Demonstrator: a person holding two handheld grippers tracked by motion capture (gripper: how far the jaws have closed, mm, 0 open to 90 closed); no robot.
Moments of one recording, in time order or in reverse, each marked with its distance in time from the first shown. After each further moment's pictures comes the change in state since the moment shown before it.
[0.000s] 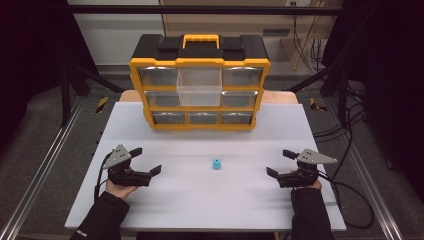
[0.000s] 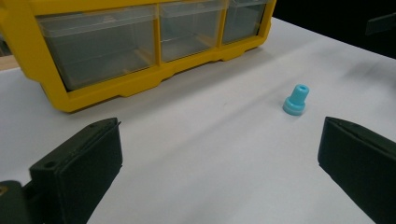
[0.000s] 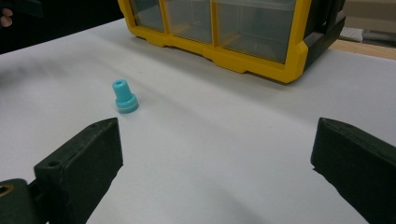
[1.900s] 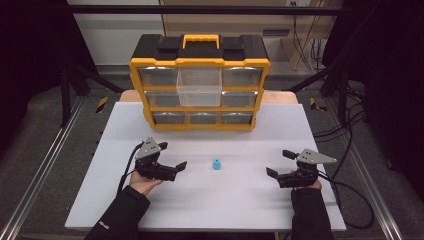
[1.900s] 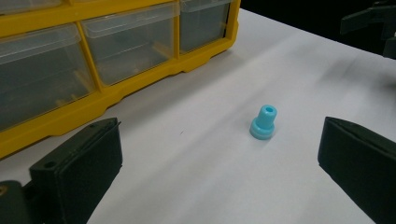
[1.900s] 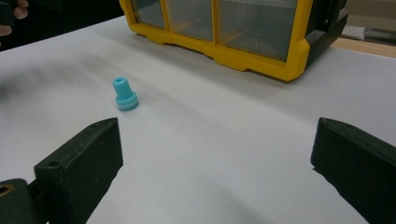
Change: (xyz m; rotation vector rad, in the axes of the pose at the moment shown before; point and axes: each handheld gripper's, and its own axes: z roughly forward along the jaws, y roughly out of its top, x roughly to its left) left arm -0.039 0.032 0.053 0.054 -0.074 0.055; right arm 0.000 0.000 0.001 0.009 0.003 -0.005
